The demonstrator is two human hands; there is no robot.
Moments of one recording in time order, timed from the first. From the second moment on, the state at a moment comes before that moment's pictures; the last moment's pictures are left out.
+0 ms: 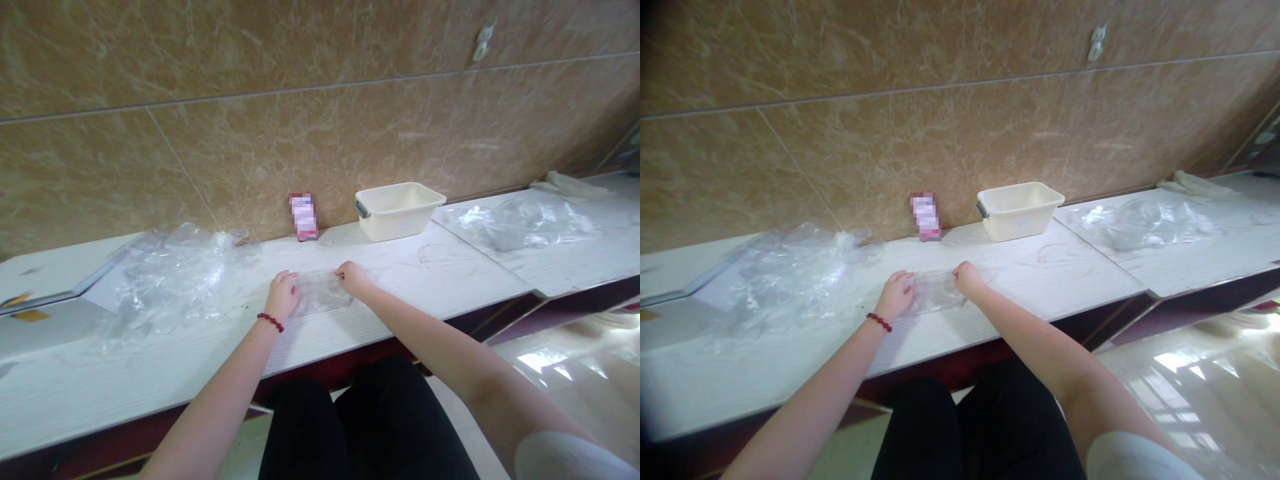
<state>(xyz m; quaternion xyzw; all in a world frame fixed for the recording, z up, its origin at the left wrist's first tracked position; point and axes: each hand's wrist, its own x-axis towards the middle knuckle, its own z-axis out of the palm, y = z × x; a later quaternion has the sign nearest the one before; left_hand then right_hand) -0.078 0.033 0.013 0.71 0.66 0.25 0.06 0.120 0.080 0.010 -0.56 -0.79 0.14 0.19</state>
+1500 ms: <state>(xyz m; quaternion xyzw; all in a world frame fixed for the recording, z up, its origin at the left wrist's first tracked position) -0.039 0.012 0.004 0.82 0.56 0.07 0.02 0.096 0.039 0.019 -0.53 -0.83 0.09 0.15</state>
